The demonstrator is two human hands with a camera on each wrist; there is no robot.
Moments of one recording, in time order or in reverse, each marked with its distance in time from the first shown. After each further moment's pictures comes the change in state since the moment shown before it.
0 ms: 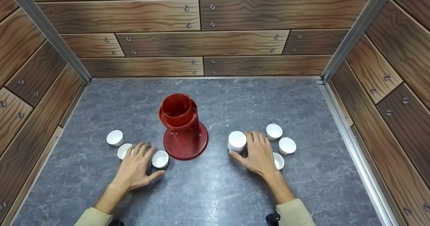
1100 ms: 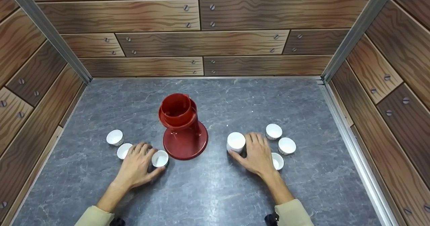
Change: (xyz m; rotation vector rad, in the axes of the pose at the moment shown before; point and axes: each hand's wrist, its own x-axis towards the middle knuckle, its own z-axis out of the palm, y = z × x) left_hand 0.006 0.003 0.002 0.045 0.088 0.036; right_hand -0.001 -0.001 0.005 0.010 0.006 -0.001
